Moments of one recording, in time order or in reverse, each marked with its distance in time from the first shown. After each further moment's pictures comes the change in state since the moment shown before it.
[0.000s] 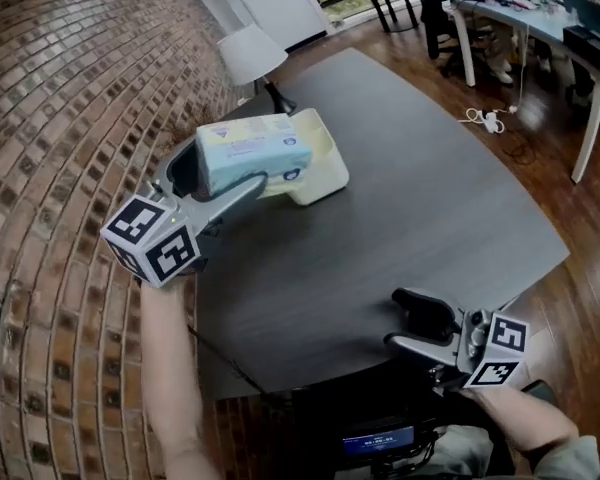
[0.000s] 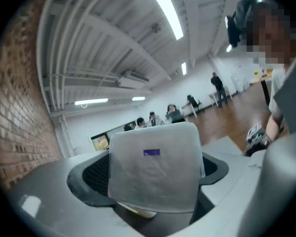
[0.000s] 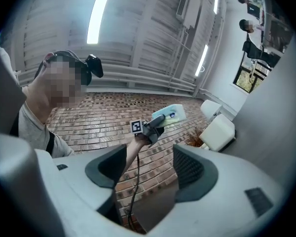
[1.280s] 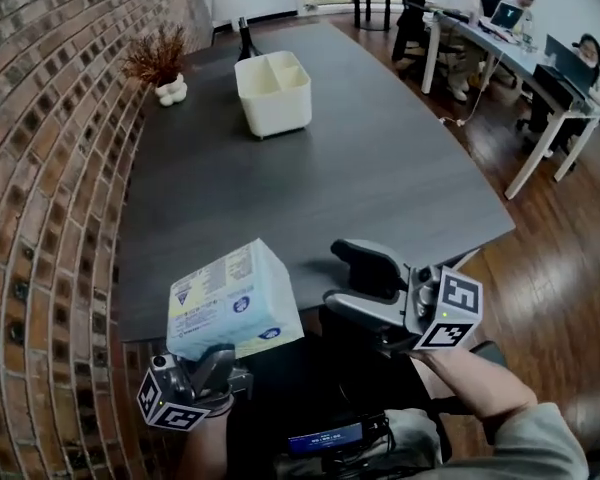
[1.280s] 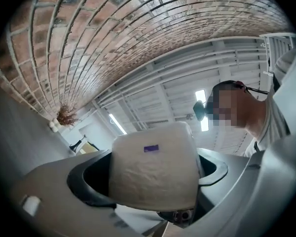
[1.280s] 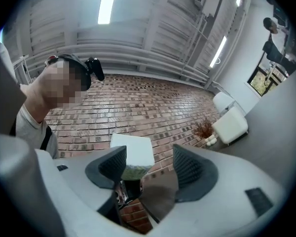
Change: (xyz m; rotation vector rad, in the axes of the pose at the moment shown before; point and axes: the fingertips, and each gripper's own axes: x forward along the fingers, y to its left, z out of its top) left arm -0.213 -0.221 -0.138 -0.780 -0.817 0.079; right arm 0.015 0.042 -0.050 -0.134 0.166 0.088
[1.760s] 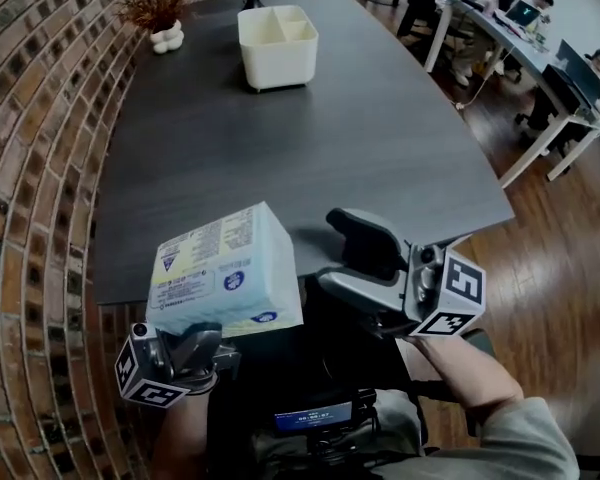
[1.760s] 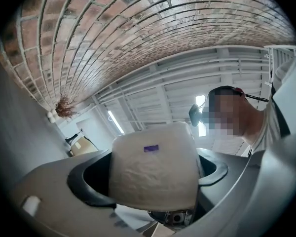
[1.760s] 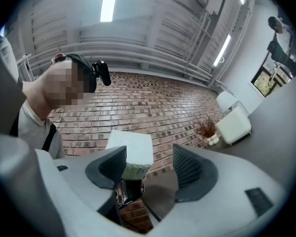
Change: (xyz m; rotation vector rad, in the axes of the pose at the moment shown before) left arm 0.008 -0.007 -0.001 -0.093 -0.026 -0.033; right arm 0.006 0.007 0.006 -0.021 0.041 0.022
